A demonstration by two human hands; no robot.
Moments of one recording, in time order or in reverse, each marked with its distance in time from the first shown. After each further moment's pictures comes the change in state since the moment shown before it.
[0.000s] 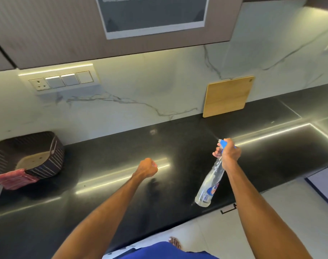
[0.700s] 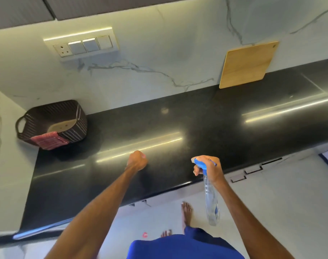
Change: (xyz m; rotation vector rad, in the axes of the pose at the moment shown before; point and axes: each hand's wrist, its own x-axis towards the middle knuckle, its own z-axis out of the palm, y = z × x) left_hand -0.094 -0.135 -0.006 -0.061 0.147 -0.219; right_hand -0.182 0.149 -0.060 -0.324 -0.656 -0.114
